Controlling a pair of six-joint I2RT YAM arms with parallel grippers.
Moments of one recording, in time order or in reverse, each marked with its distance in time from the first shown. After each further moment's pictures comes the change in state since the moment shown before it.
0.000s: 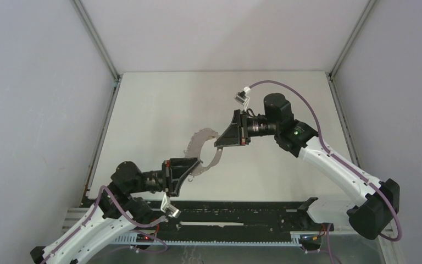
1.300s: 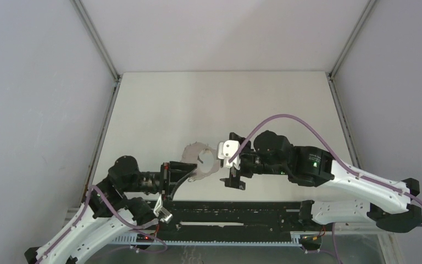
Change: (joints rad) left arm 0.000 0.051 0.147 -0.301 0.071 0.069; right arm 0.563 -0.159 0.150 -0.476 0.739 -1.222
